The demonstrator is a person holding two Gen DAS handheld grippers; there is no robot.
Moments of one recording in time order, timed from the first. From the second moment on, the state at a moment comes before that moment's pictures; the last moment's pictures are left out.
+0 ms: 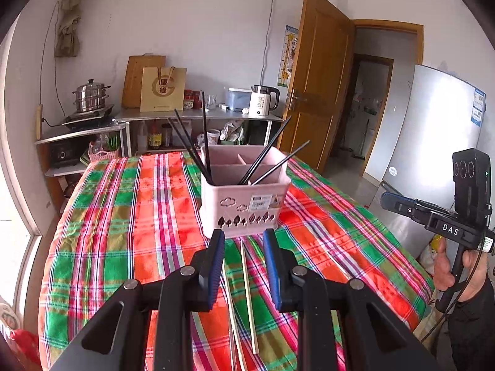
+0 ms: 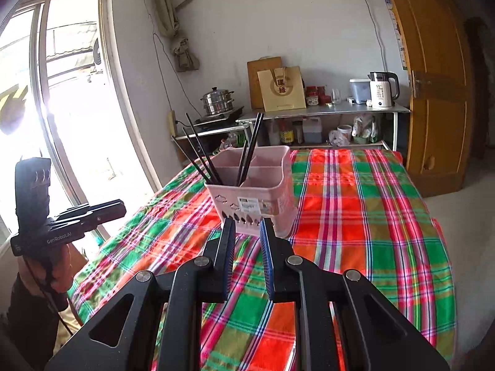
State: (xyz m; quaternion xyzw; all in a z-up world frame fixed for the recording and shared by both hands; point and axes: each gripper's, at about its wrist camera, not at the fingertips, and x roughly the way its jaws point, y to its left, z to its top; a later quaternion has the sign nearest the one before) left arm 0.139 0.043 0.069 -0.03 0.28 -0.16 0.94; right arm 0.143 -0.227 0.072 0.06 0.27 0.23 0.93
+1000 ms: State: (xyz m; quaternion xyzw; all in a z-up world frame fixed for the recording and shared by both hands) left arm 0.192 0.074 -0.002 -0.06 0.39 -0.13 0.91; right arm 0.205 -0.130 -0.031 0.07 0.44 0.24 0.86
